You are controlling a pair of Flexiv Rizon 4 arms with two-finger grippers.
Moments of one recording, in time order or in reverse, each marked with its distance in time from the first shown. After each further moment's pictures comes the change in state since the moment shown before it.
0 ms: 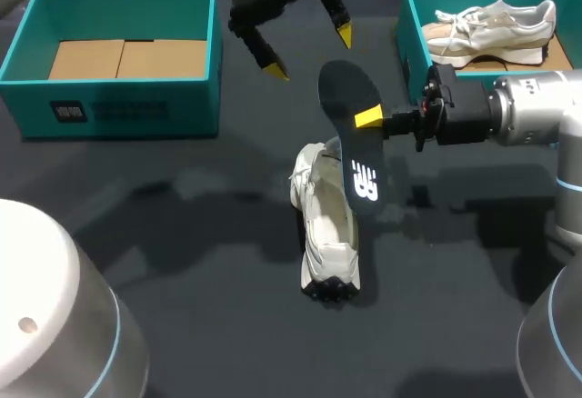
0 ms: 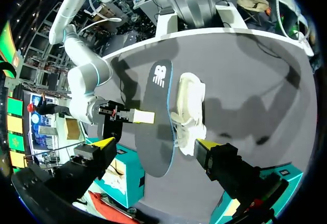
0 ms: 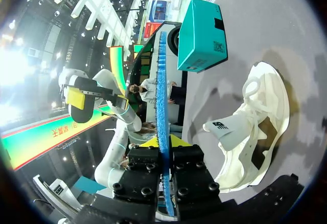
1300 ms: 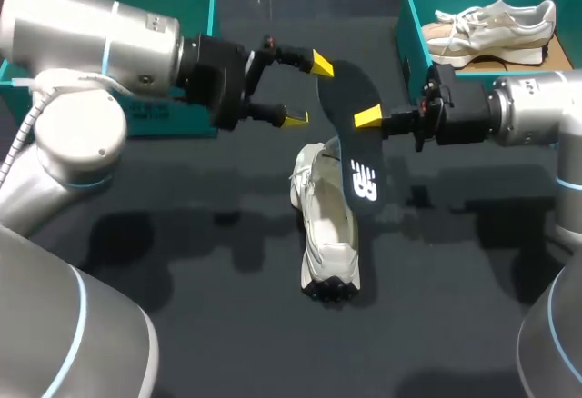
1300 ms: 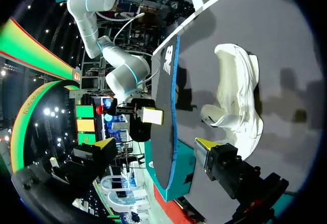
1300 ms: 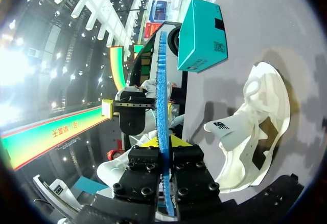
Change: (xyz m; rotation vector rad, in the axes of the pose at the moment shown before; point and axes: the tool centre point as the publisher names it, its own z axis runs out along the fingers) left arm 0.025 0.002 0.053 -0.106 -0.691 0.134; right arm 0.001 -0.001 0.002 -0.003 0.001 -0.001
